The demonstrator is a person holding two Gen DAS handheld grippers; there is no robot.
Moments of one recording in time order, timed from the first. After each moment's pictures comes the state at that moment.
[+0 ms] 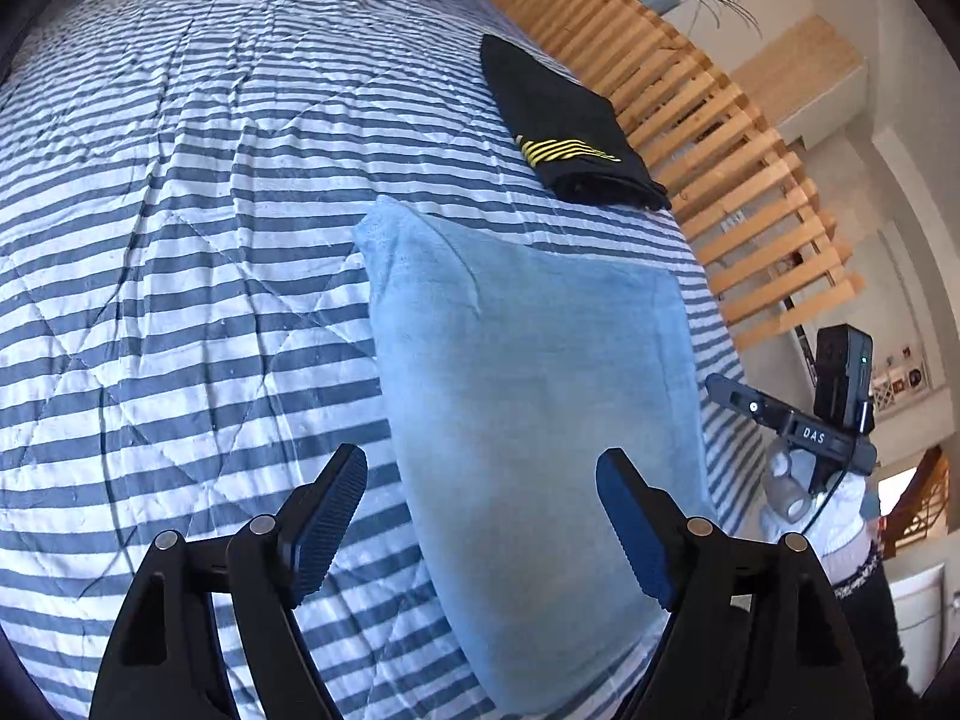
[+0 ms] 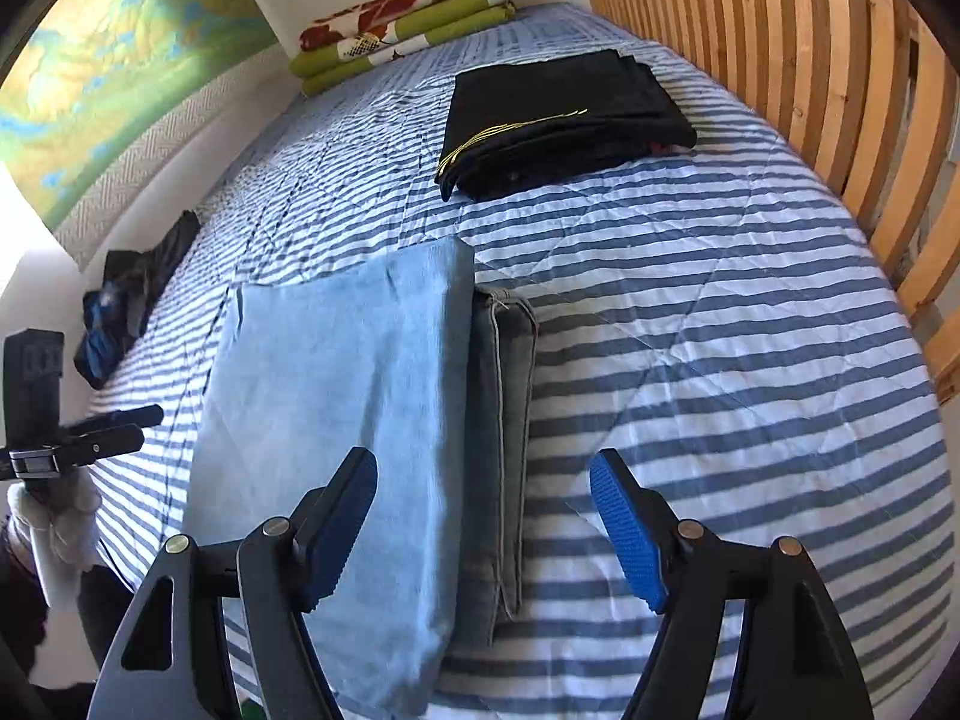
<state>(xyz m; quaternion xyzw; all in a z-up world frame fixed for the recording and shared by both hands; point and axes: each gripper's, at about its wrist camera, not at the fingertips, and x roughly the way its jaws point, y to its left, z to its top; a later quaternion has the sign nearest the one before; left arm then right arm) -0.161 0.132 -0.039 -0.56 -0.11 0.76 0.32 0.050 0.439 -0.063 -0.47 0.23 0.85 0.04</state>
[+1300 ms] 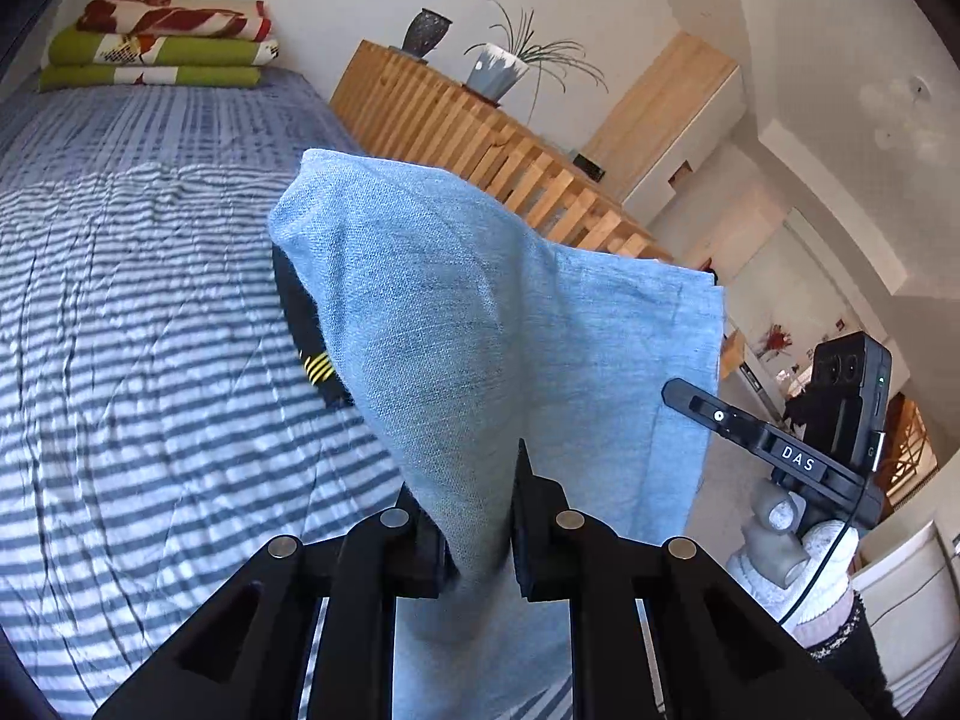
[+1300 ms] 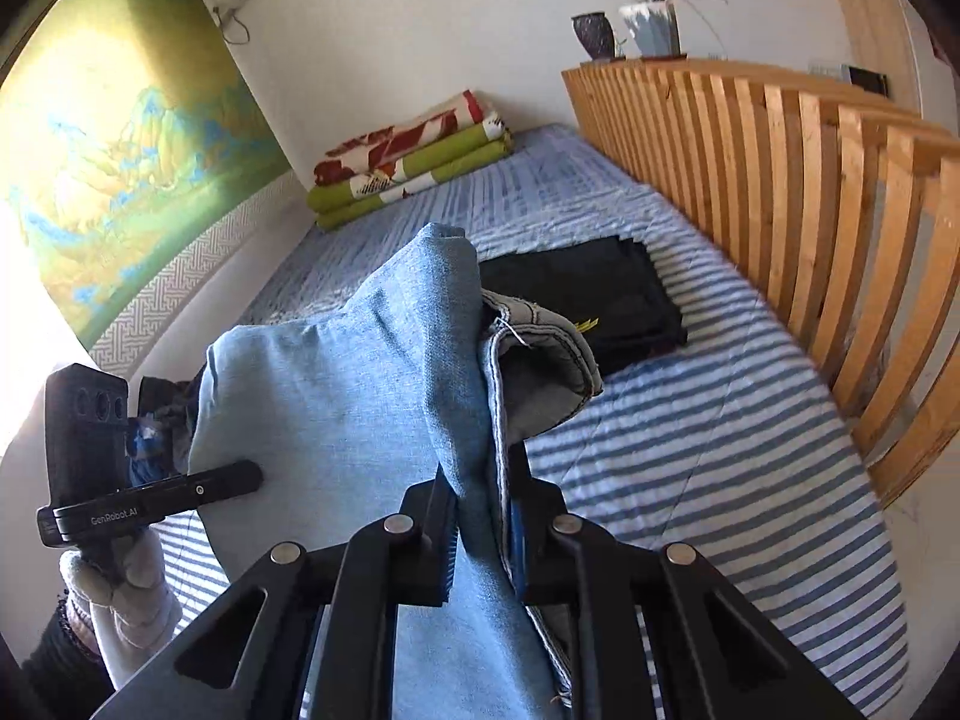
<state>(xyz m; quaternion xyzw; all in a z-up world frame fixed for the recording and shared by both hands) -0.202 0.258 0.127 -0.42 -0.10 0.79 0.44 0.046 0.454 0.094 -0.31 0.22 0.92 0.09</state>
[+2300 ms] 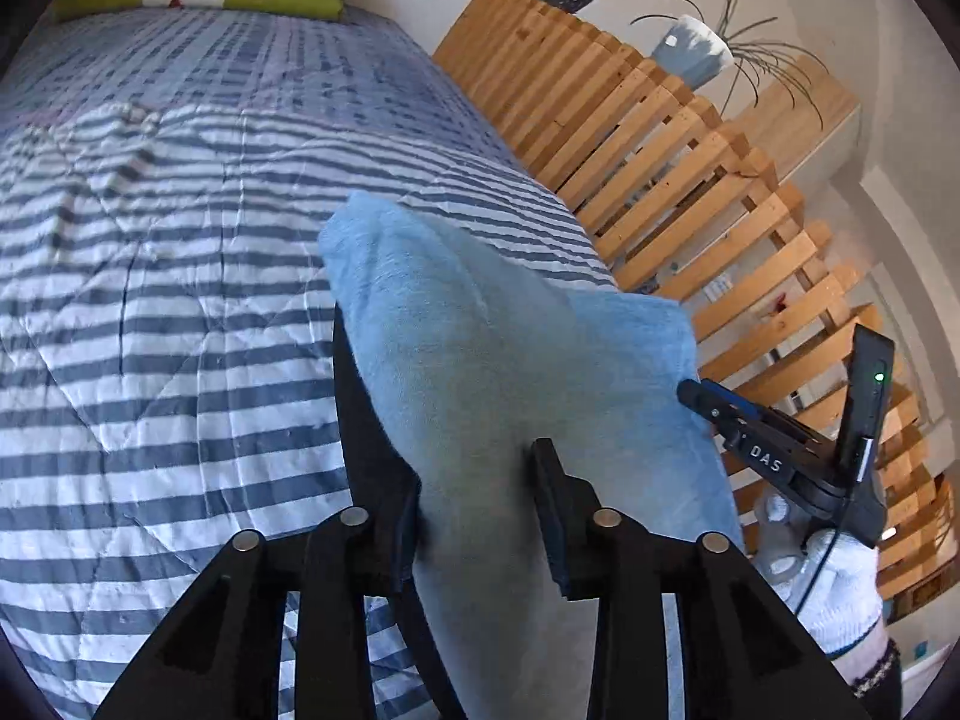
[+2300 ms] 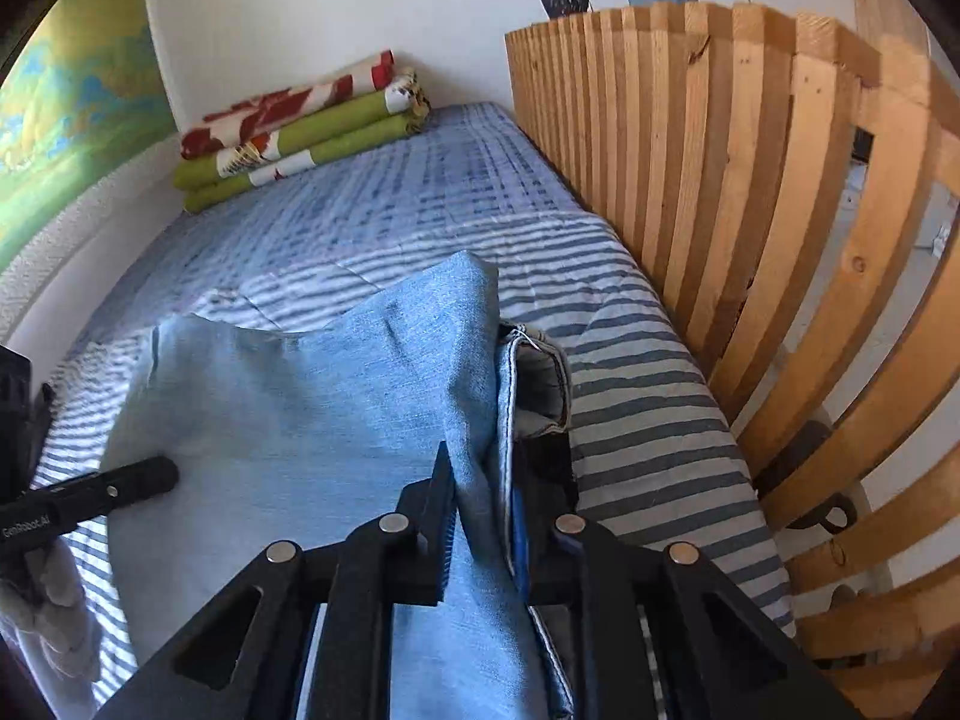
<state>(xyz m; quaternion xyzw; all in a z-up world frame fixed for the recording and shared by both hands) -0.528 0.400 -0.064 -0.48 -0.14 0.79 0.36 -0.266 0.650 -0.047 -0.42 0.10 0.88 0.21</state>
